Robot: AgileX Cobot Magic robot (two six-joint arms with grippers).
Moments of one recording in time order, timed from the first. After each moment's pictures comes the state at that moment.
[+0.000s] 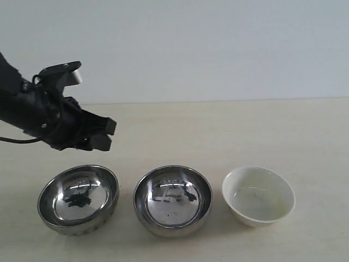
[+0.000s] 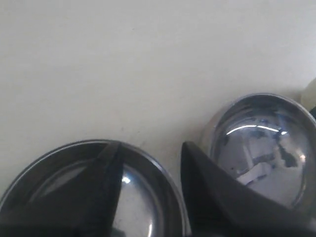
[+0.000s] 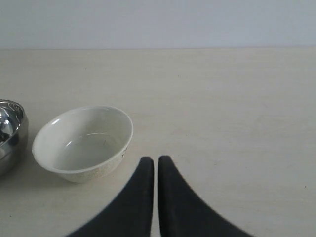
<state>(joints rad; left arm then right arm) -0.32 1.63 -1.04 -0.49 0.53 0.32 0.15 0.01 0.00 0.05 0.34 0.00</state>
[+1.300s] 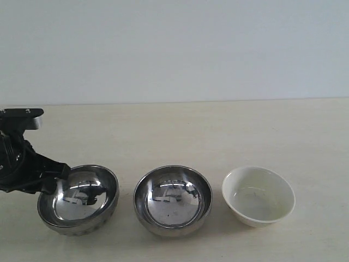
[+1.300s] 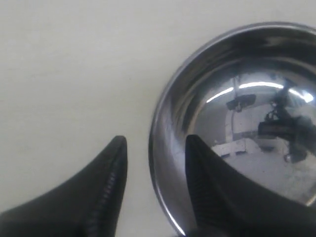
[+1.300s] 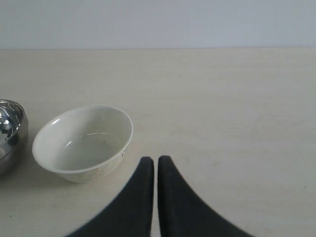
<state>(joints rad) -0.18 1.64 -0.86 -0.14 0.51 0.06 0.15 0.01 0.00 0.05 0.34 0.00</state>
